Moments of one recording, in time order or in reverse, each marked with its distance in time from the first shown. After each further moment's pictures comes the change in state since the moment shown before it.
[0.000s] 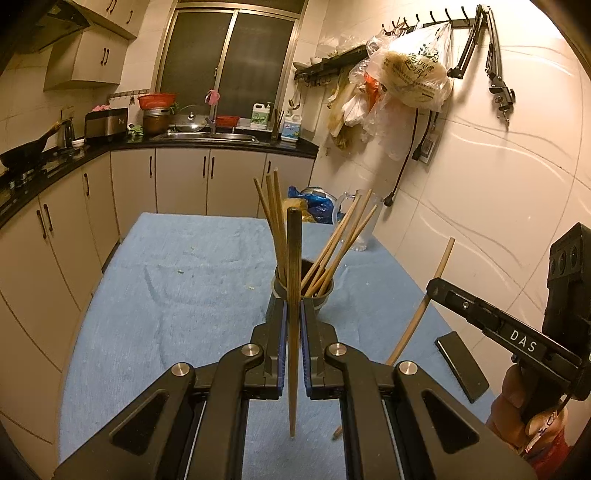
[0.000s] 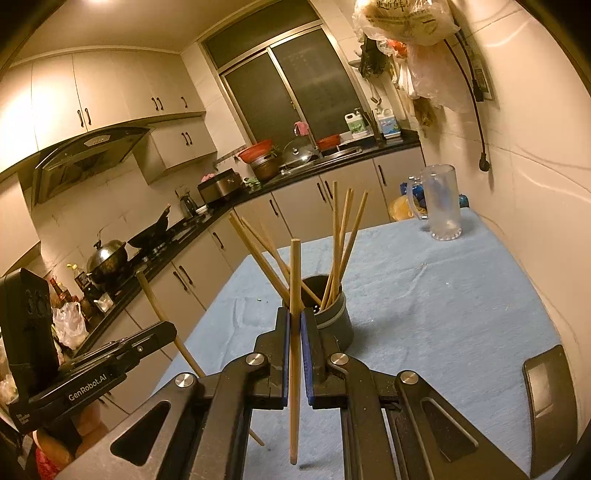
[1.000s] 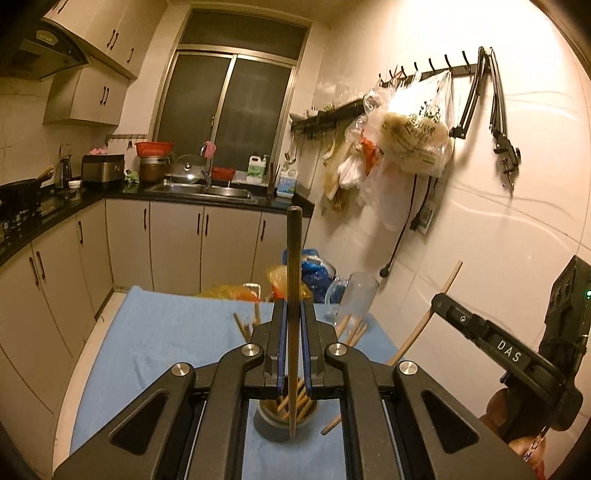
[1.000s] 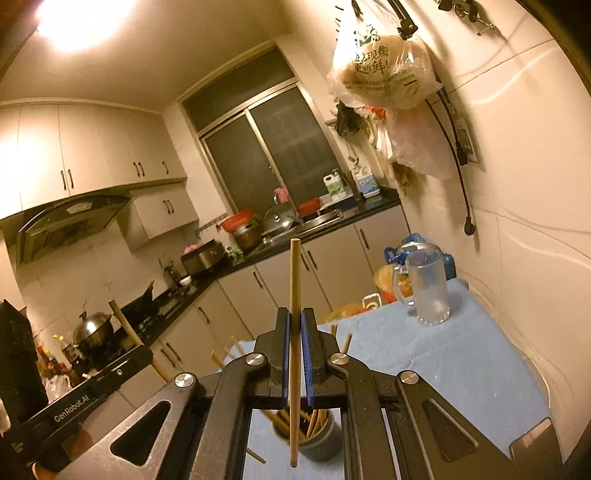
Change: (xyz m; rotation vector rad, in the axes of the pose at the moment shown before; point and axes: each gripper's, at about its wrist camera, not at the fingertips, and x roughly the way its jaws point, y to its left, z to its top) left arm 0.018 -0.020 0.116 -0.005 -0.201 -0.010; right arm 0.006 -0.006 0.101 0.074 -0.251 -0.076
